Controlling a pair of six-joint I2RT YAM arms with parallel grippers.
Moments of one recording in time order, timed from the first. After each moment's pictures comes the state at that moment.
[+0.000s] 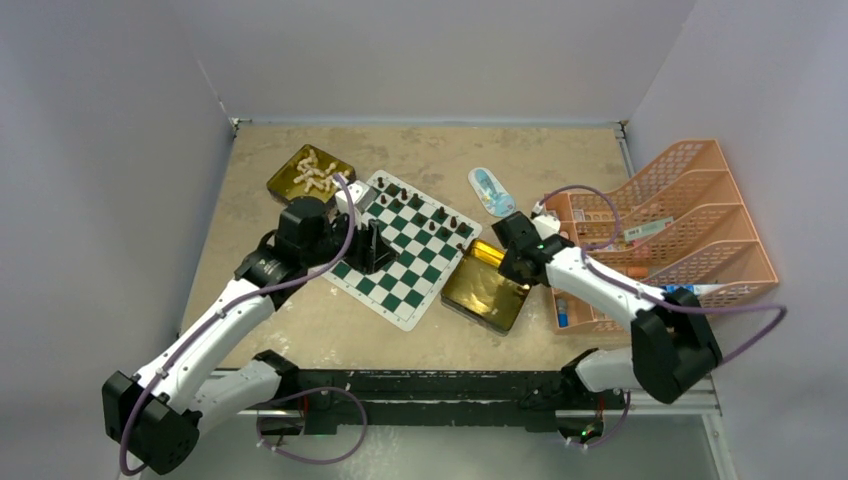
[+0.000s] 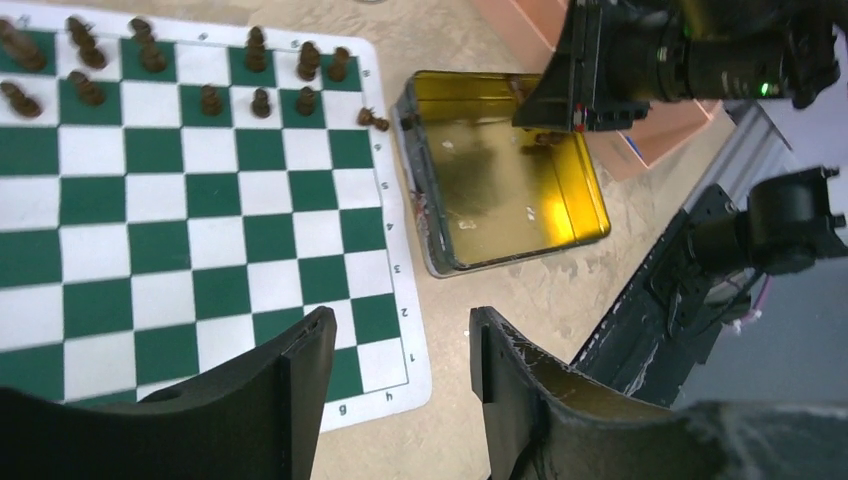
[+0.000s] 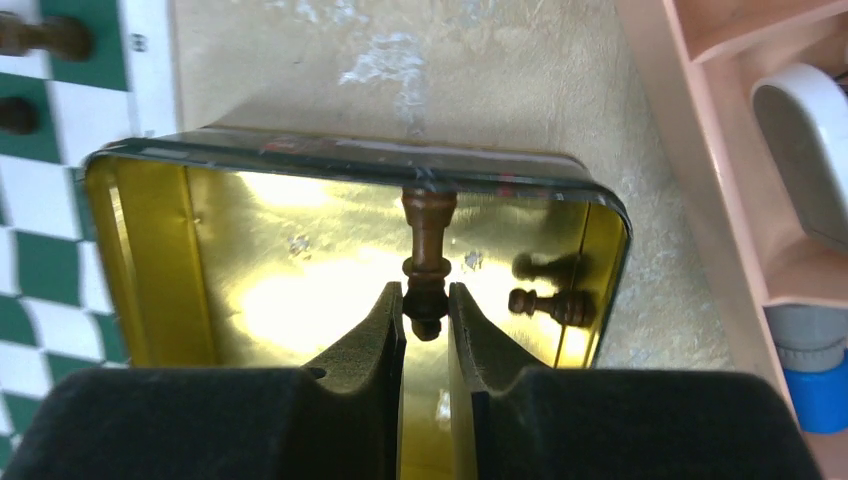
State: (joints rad) left arm -0.50 0.98 0.85 -0.34 0.39 -0.24; right arm 0.55 1.39 0.81 -0.60 0.37 0.99
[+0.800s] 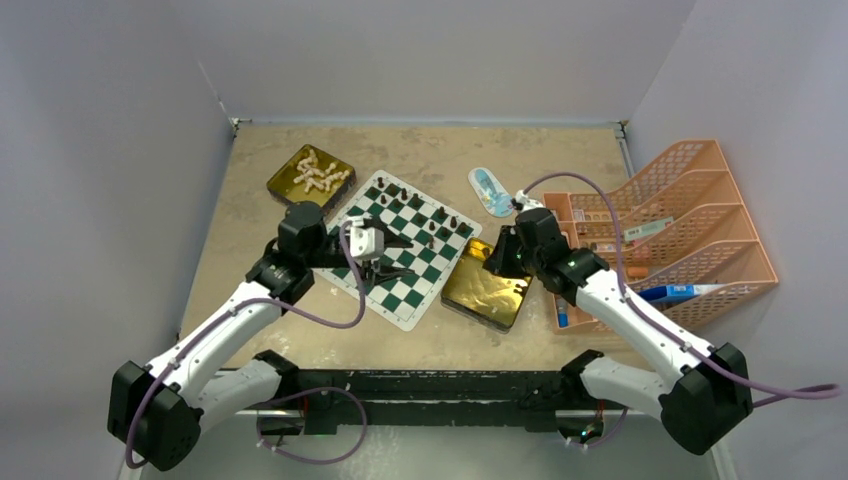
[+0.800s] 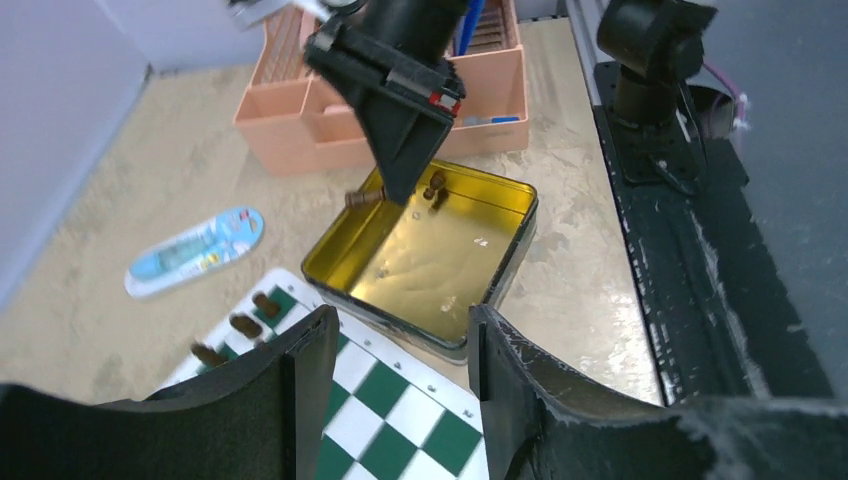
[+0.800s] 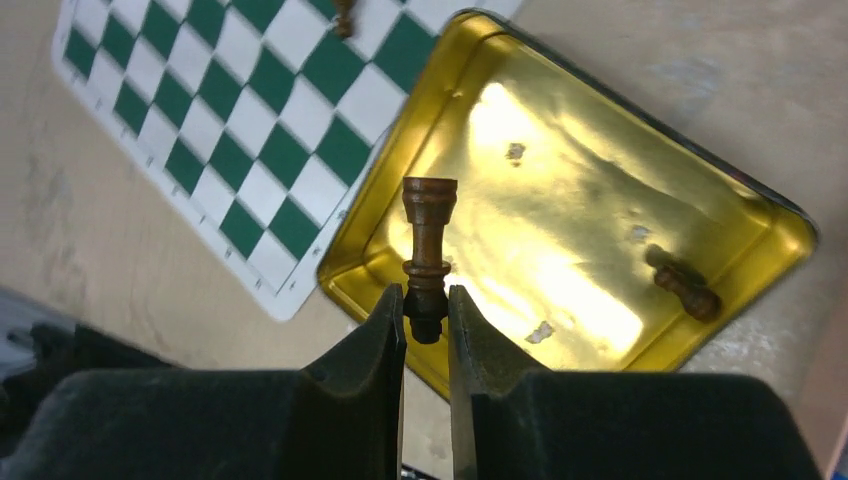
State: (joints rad) left arm -0.51 1.00 0.71 0.09 0.94 0.29; right arm 0.55 1.08 0.78 -0.50 0.04 0.65
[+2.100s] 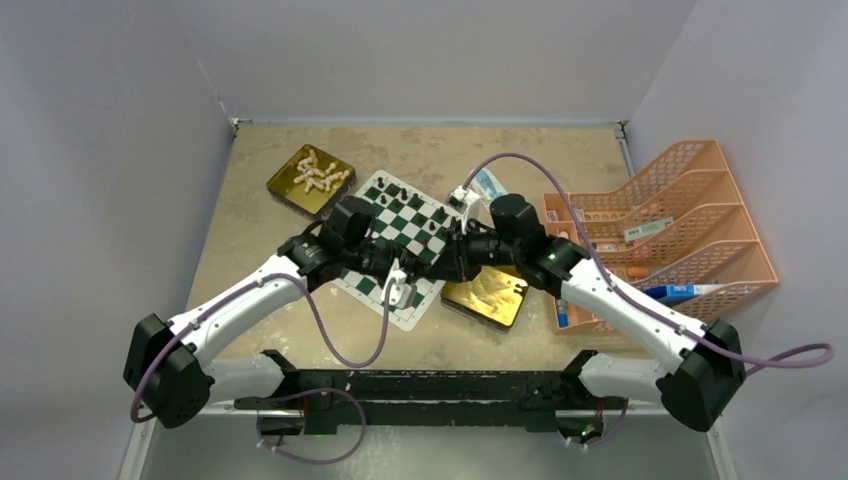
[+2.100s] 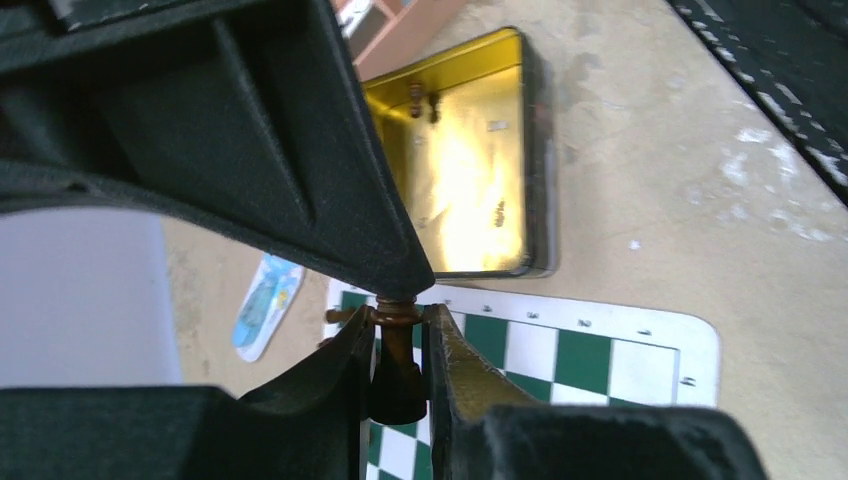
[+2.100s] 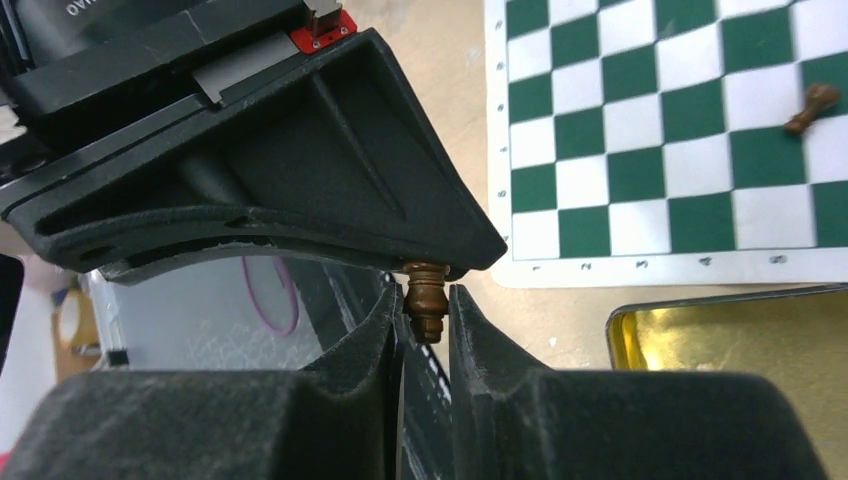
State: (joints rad) left arm -0.68 1.21 0.92 -0.42 0.84 1.32; right arm 0.73 1.19 0.94 -0.30 -0.55 0.38
